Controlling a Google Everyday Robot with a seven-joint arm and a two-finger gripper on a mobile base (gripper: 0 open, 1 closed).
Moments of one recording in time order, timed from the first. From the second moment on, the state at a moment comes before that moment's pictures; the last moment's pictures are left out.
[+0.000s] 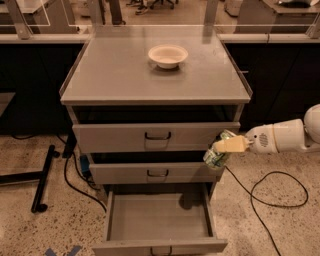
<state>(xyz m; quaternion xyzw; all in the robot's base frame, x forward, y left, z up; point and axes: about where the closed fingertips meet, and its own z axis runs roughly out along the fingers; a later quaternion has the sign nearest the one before) 0.564 -0.208 0.714 -0.20 0.86 0.38 0.27</state>
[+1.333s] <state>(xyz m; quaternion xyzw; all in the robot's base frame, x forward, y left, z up) 0.554 -0.033 0.467 -0.13 0.84 0.50 0.13</state>
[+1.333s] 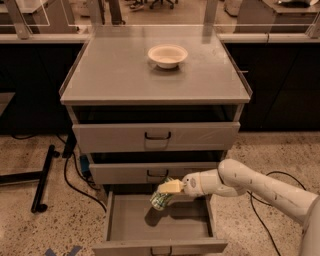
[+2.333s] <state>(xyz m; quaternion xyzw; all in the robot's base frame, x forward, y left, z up) 0.590 0.050 0.331 -0.05 0.81 0.57 0.10</state>
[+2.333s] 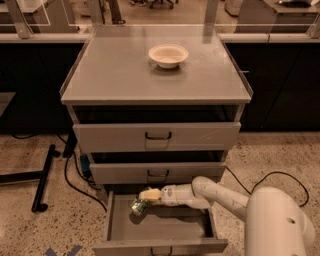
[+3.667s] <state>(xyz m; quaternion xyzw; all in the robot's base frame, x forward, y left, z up) 0.586 0.118 0.196 -0.01 0.83 0.56 0.06</state>
